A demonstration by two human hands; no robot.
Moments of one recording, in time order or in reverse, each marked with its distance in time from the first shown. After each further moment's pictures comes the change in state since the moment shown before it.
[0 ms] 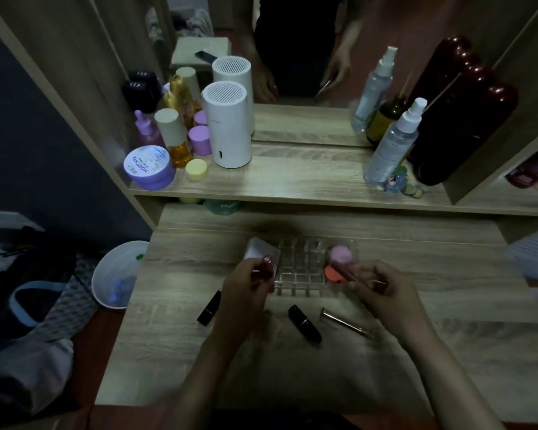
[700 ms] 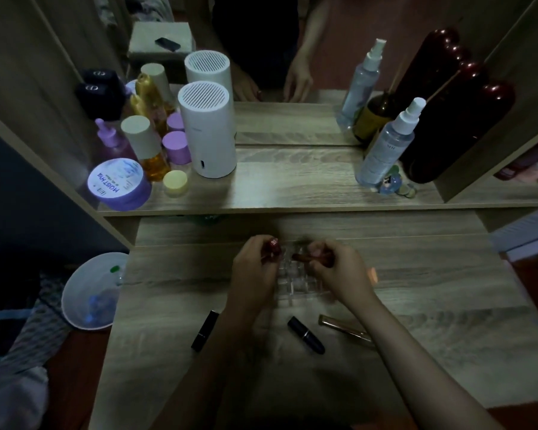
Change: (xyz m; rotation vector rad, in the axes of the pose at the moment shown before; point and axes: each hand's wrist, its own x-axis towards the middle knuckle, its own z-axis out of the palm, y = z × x) left_hand 0.068 0.001 0.015 -0.008 -0.005 0.100; right_hand 0.058 -0.024 0.058 -0.357 0.090 -0.063
